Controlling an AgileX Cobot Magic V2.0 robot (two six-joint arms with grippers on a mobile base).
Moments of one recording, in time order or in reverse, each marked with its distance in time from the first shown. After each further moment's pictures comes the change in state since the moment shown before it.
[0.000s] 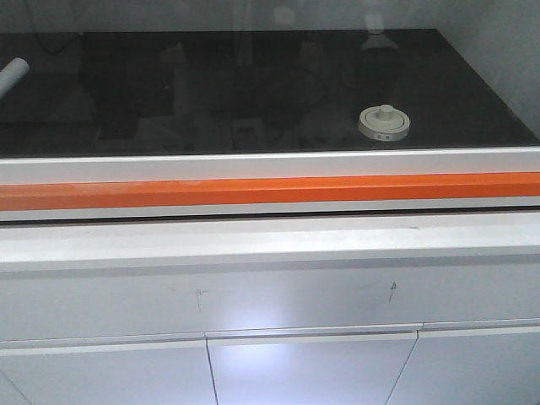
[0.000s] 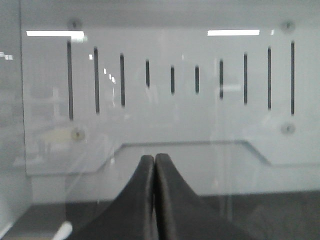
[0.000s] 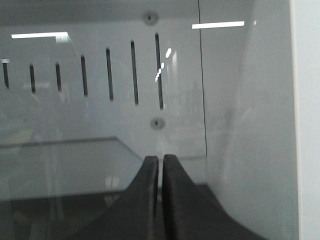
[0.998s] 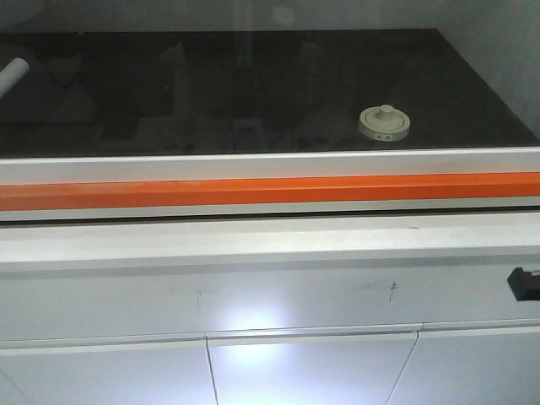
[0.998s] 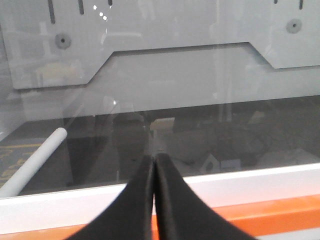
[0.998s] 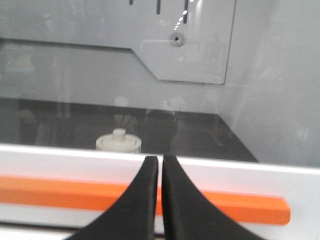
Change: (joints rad) left arm 0.000 0.055 0.553 0.058 -0.444 0.000; right arm 0.000 0.086 0.552 -0.179 -0.497 0.010
